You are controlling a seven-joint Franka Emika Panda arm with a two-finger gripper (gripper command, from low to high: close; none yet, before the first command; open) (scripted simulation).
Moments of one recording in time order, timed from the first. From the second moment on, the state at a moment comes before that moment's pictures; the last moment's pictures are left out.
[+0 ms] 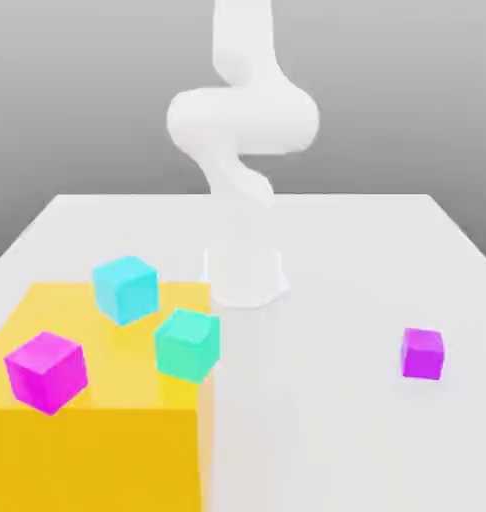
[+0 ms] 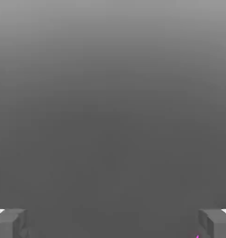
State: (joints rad) arm 0.05 -0.72 0.04 -2.35 -0.02 2.35 0.76
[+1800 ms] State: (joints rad) arm 0.56 0.02 0.27 -2.73 -0.05 2.73 0.38
